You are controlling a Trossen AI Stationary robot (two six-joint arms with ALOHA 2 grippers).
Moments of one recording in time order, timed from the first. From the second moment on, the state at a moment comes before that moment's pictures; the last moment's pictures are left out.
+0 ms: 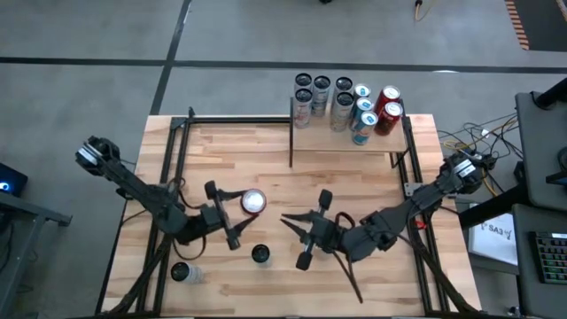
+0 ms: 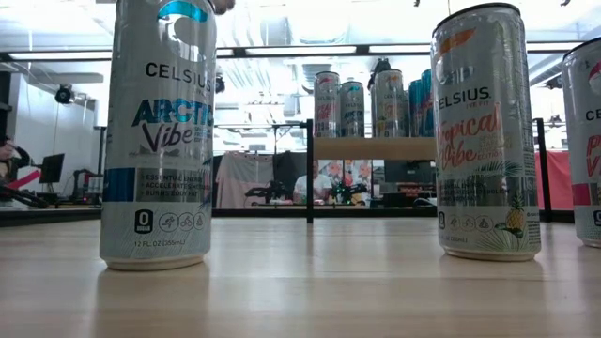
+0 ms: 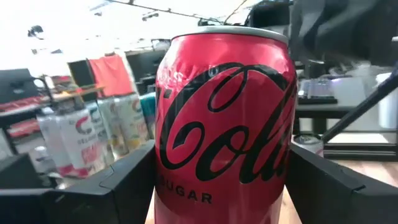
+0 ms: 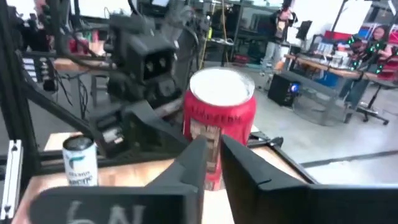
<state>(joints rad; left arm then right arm) -0.65 1.25 0.63 0.84 -1.05 0.32 0.54 1.67 1.41 0.18 0.88 -0.04</state>
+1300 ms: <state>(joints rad) -0.59 1.37 0.70 0.89 -1.05 0.39 0.36 1.80 1.40 0.47 0.71 -0.15</state>
